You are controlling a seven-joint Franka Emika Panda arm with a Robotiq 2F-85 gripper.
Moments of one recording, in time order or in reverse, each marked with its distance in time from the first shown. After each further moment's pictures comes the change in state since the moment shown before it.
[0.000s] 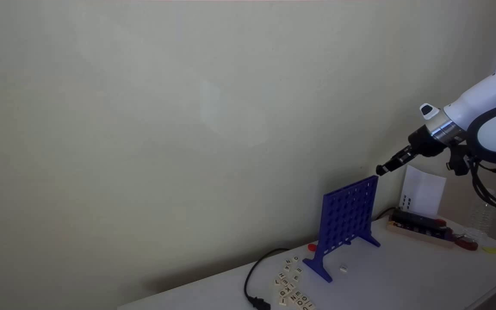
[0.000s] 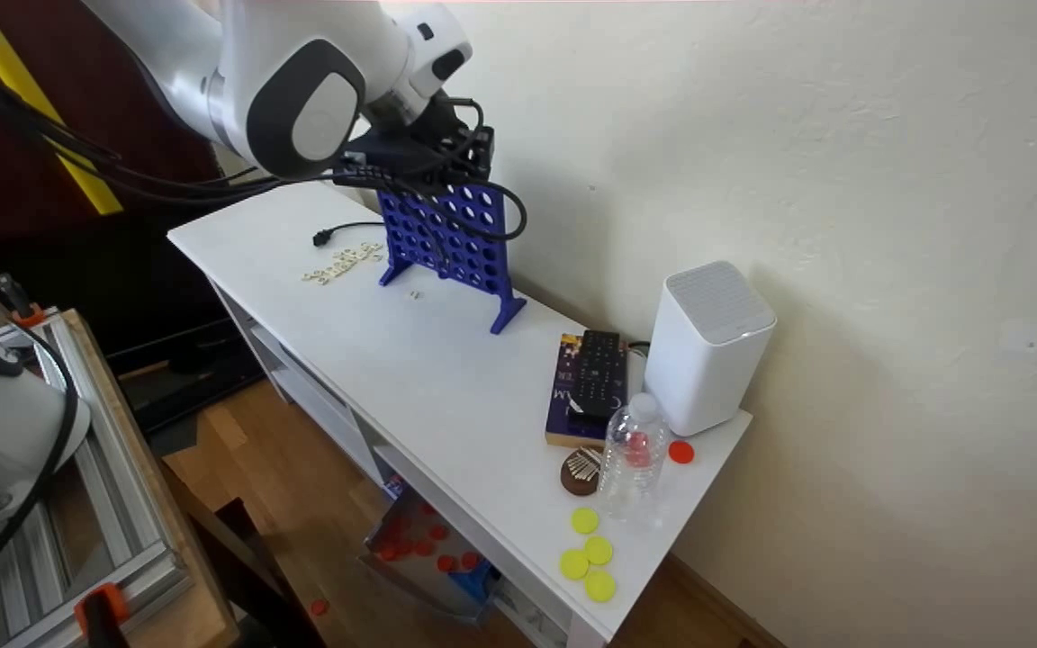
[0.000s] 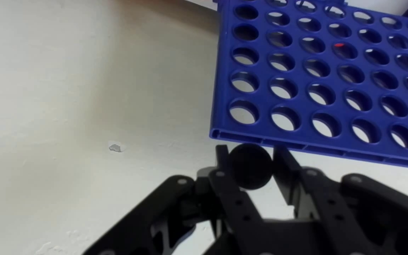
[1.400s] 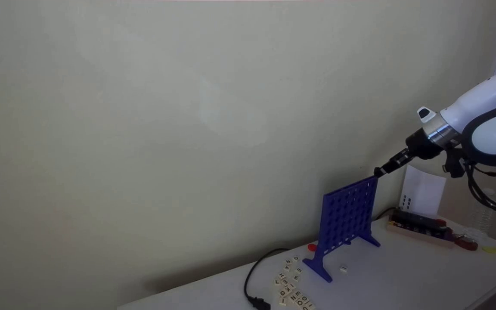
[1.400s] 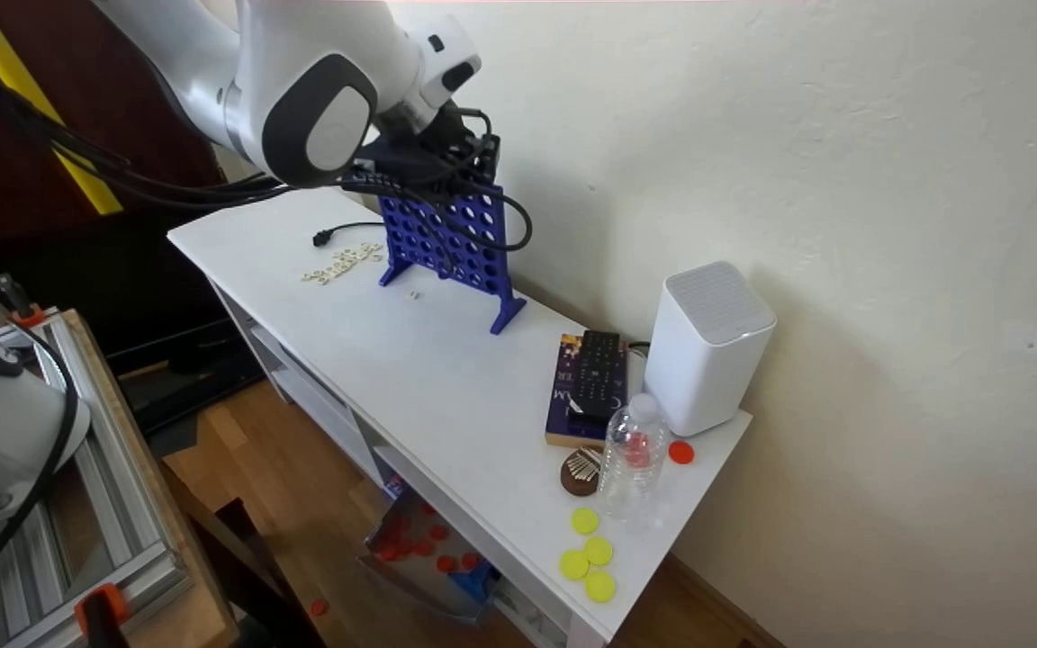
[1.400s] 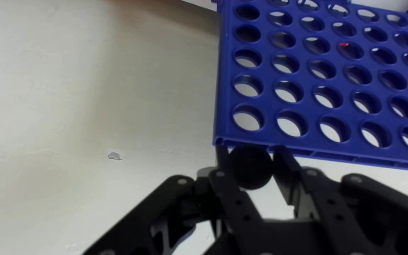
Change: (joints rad) arm 0.050 0.035 -0.050 0.028 0.004 0.002 0.000
